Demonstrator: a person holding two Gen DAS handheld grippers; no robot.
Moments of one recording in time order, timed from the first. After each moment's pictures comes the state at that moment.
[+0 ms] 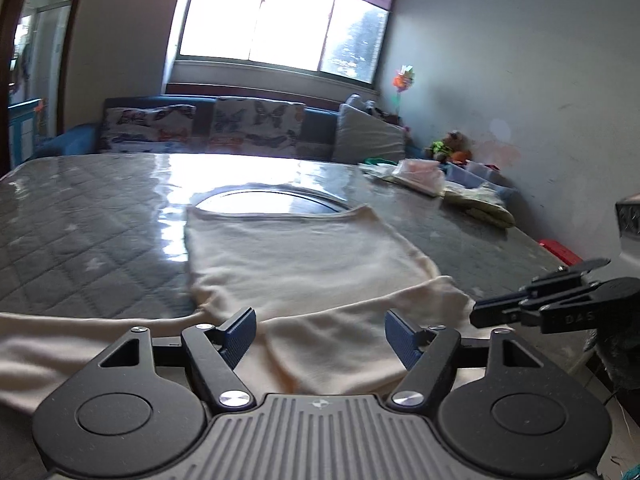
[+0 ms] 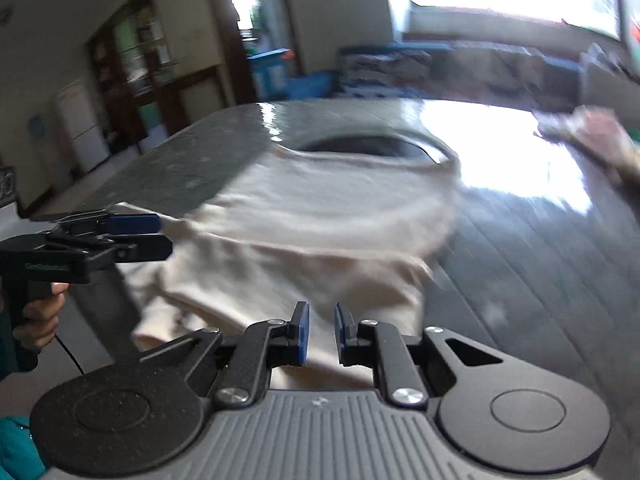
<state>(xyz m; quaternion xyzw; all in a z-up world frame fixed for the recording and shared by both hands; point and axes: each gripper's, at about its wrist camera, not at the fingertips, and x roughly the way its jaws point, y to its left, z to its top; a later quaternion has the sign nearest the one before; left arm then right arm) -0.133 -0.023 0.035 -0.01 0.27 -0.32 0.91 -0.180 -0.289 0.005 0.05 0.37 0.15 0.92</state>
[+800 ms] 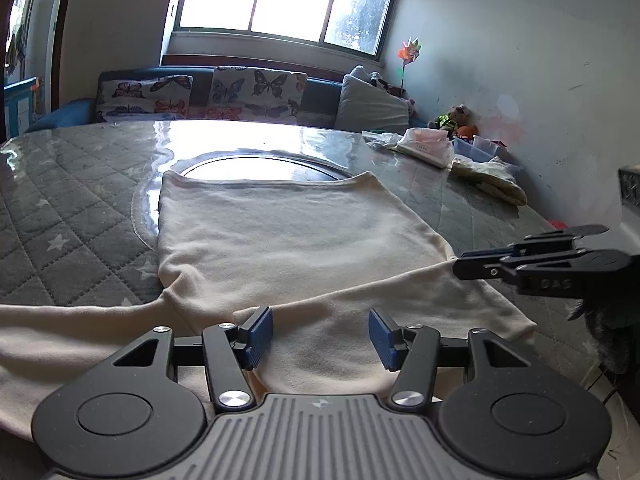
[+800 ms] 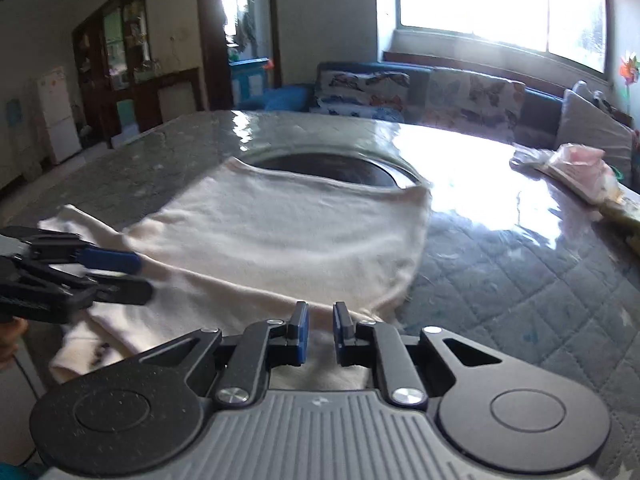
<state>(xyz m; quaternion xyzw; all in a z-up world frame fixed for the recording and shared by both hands) -0.108 -0.044 0.010 -0.01 0.31 -0.30 0.90 -0.137 -0.288 -0.005 -0.01 0.33 0.11 0.94</state>
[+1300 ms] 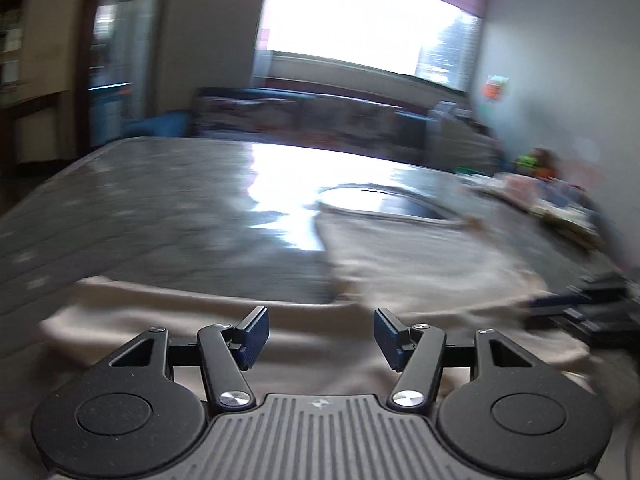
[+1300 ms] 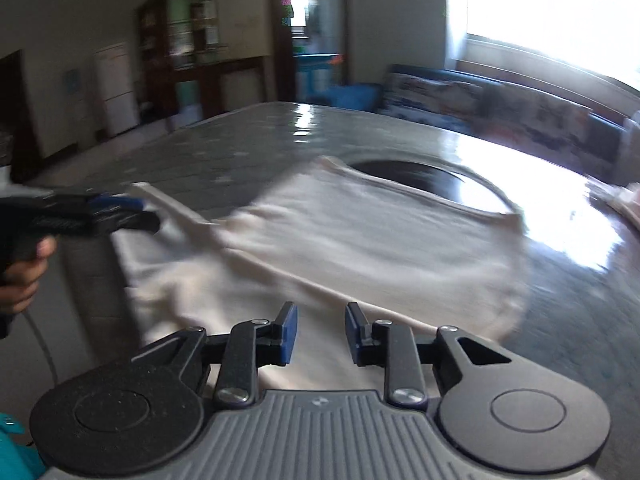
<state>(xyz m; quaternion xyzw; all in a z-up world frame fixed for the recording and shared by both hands) -0.121 0.063 0.029 -0.04 0.29 -0.12 0.95 -0.141 -0.219 0.002 -0.05 0.33 0.22 0.92</state>
